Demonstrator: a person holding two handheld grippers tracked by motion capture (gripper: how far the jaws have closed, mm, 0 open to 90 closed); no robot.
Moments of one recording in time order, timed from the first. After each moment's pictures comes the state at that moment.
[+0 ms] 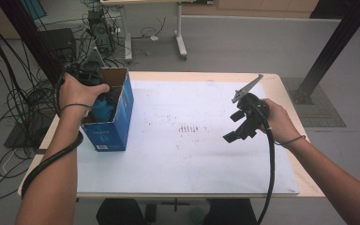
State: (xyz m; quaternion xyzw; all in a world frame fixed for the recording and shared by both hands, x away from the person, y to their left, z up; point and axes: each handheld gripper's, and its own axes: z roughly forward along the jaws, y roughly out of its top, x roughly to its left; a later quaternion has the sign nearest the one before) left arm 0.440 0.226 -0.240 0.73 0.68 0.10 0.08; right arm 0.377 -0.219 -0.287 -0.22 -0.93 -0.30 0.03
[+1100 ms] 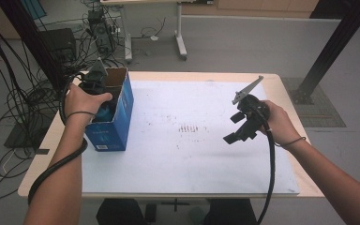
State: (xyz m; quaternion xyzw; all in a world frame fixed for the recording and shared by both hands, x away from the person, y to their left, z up) left arm 0.439 0.226 -0.266 0.72 0.68 0.08 0.07; right arm 0.375 -0.220 -0.290 -0.23 -0.93 -0.30 0.03
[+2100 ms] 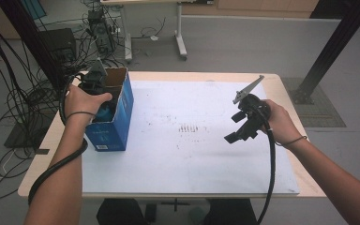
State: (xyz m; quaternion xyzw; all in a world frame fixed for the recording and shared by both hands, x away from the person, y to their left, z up) left arm 0.438 0.227 -0.266 0.72 0.68 0.08 0.07; right arm 0.377 -0.222 -0.289 -0.23 -0.93 -0.30 0.03
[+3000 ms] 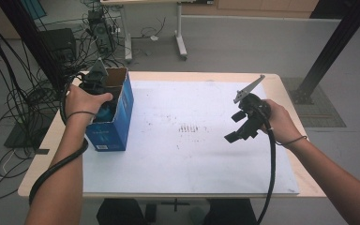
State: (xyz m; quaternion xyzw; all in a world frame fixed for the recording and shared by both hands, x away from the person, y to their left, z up) left arm 0.438 0.225 -0.266 0.72 0.68 0.08 0.07; right arm 0.378 -0.224 -0.289 -0.23 -0.92 -0.30 0.03
